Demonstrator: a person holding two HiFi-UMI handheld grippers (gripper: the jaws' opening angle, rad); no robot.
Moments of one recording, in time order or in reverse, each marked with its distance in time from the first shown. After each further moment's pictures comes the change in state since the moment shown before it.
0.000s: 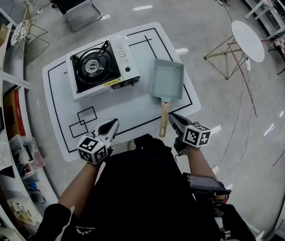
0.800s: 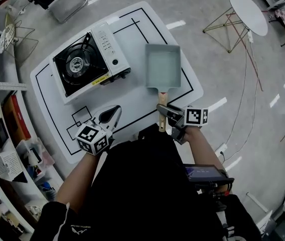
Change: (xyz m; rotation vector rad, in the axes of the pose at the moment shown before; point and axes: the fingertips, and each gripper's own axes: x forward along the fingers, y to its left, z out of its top) left arm 0.060 -0.001 0.016 0.043 0.123 -0.106; right arm 0.042 -0.001 -0.020 0.437 0.121 0.242
